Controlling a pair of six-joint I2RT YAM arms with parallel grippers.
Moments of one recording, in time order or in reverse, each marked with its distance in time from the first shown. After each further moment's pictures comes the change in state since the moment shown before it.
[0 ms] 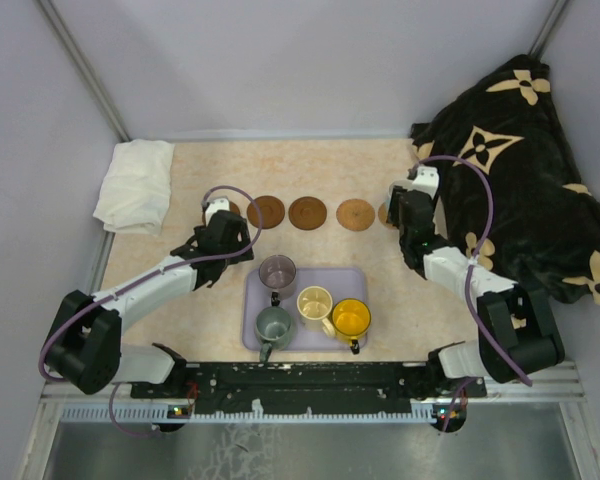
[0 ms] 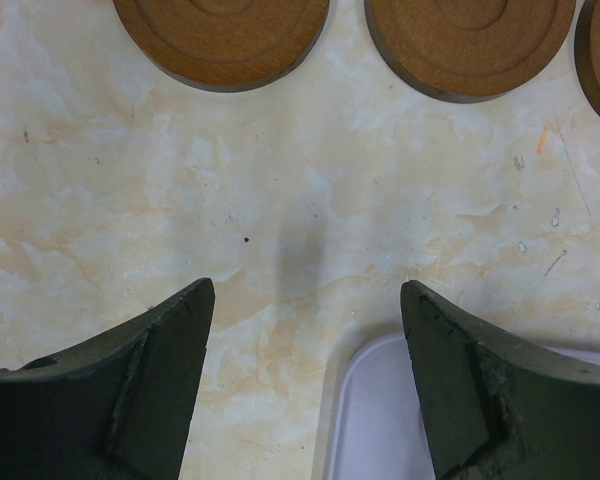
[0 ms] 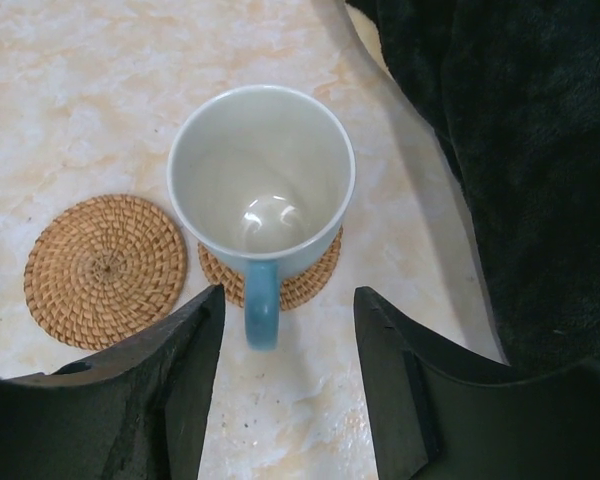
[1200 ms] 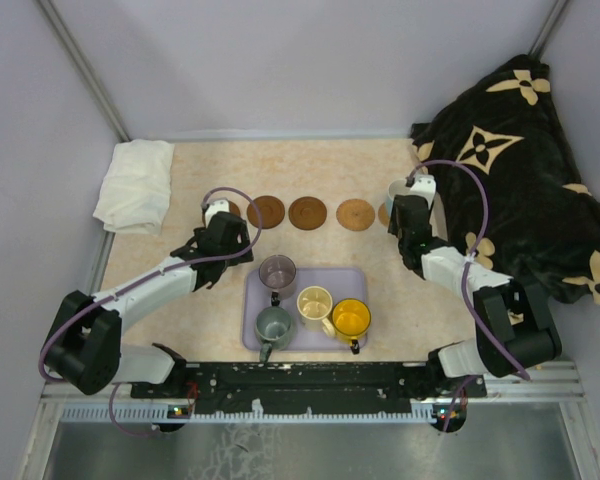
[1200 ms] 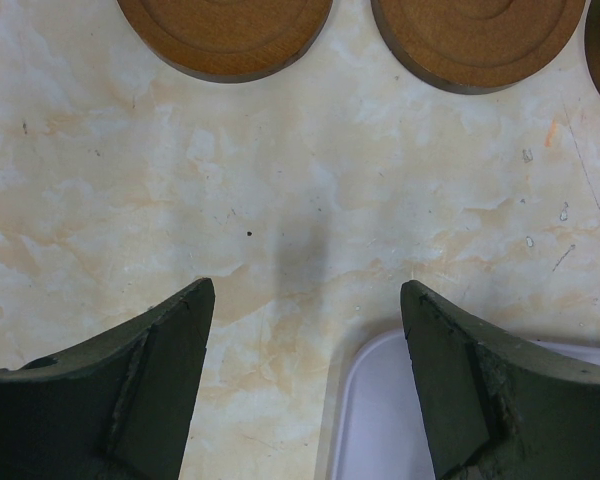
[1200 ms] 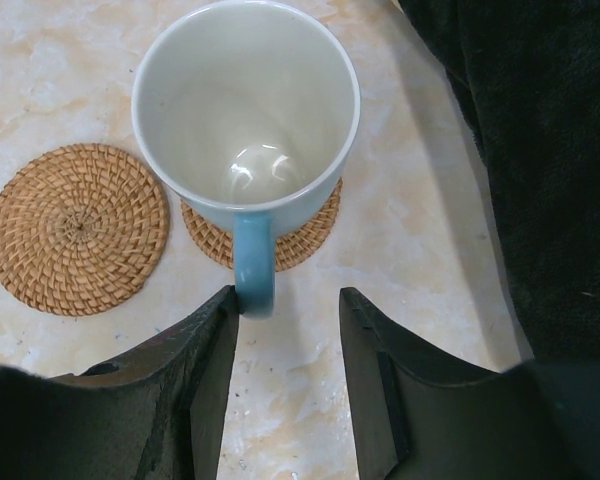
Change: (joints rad) left arm 0.000 -0.003 -0.012 0.000 0.000 -0.003; right arm 0.000 0.031 -0.012 -0.071 -0.011 0.040
